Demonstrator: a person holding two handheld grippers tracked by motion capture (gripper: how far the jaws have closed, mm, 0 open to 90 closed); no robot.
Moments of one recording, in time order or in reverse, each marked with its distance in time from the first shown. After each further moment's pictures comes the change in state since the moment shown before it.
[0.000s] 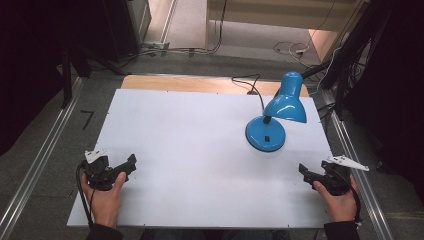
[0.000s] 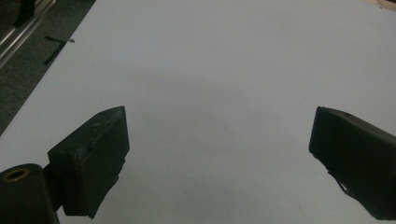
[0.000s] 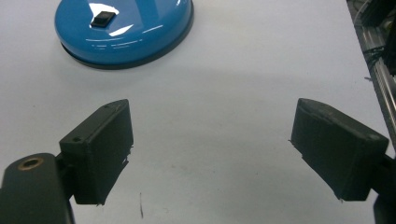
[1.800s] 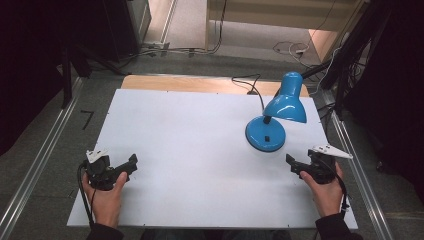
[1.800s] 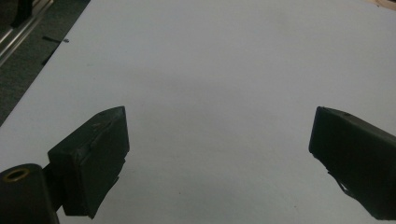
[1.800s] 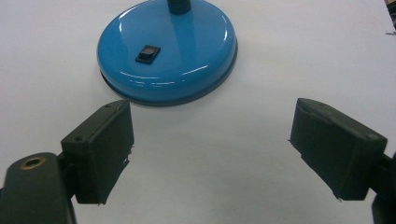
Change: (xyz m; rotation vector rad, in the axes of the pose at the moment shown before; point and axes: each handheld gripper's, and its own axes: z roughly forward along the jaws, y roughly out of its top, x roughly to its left) left arm -0.002 0.000 0.001 0.001 -0.007 0.004; right arm 0.028 0.025 0.021 -0.026 0.058 -0.050
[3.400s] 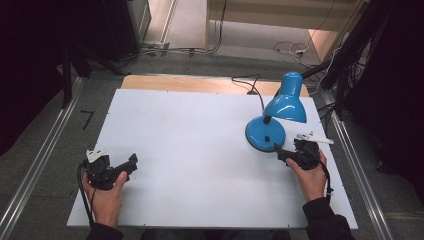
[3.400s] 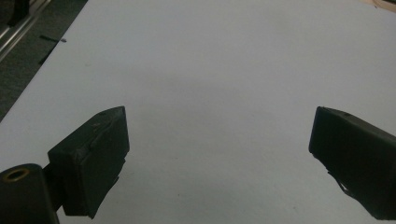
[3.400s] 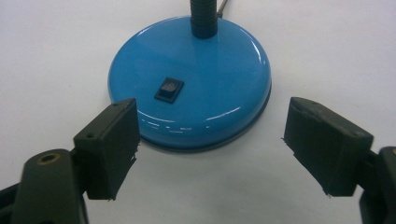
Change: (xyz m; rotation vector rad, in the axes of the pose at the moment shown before) left arm 0.001 0.001 0.001 0.003 -0.006 -0.003; right arm 0.021 0.026 0.038 -0.003 0.013 -0.033
